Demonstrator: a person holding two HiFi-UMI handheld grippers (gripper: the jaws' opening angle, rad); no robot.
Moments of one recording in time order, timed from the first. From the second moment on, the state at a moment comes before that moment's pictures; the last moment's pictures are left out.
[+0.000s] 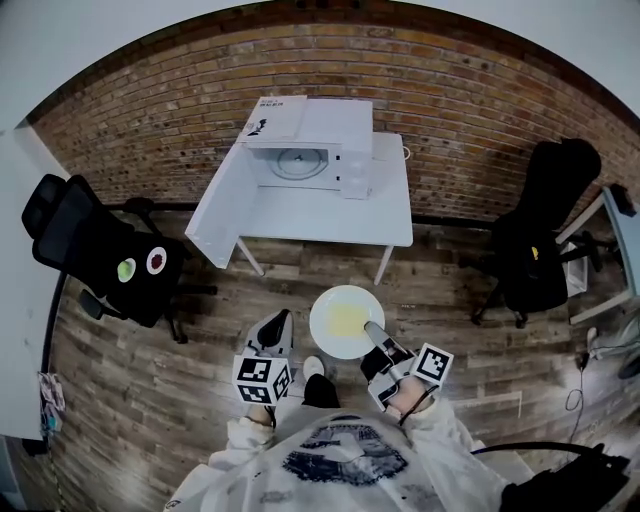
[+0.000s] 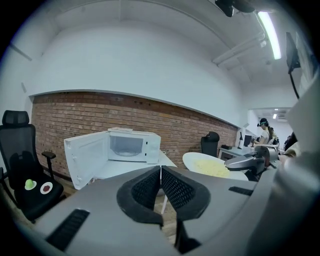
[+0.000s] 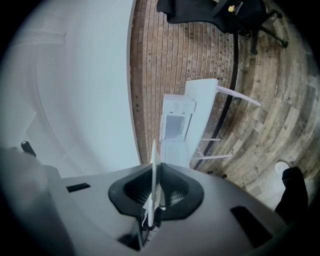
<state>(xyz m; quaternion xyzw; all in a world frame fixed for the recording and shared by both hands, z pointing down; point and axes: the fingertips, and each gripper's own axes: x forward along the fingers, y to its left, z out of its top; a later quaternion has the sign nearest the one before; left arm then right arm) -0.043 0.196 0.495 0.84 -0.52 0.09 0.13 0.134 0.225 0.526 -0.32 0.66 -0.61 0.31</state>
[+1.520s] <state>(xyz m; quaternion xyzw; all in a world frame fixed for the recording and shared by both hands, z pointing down) -0.140 -0.030 0.498 0.86 -0.48 0.10 0.14 0.015 -0.005 0.522 -0.35 0.64 -0.61 0.30</state>
